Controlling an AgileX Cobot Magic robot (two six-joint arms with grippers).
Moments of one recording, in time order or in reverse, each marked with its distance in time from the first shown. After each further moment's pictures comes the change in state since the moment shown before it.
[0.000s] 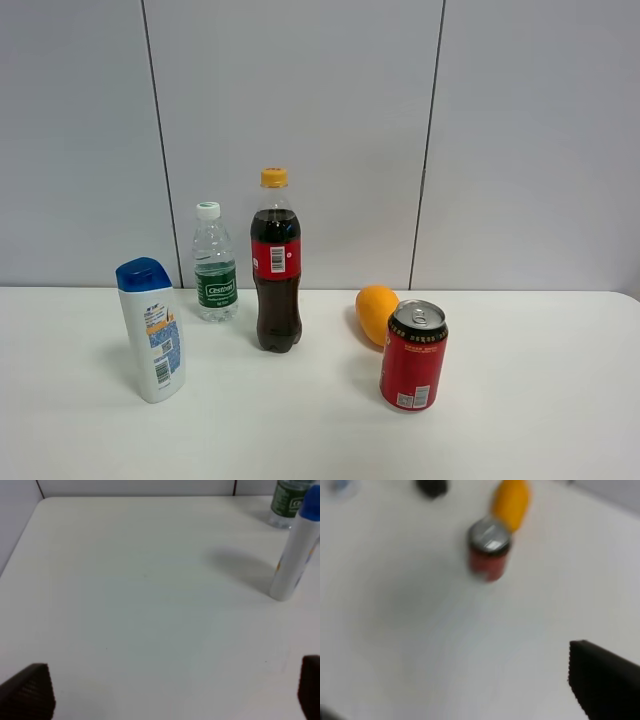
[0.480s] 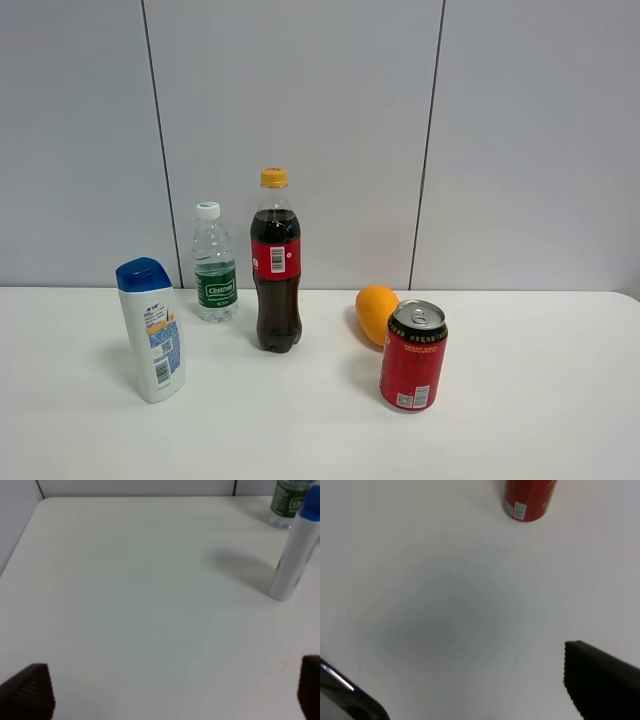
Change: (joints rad) left arm 0.000 0.000 0.000 0.000 0.000 0.000; right arm 0.000 -0.376 0.413 0.064 -0.105 -0.039
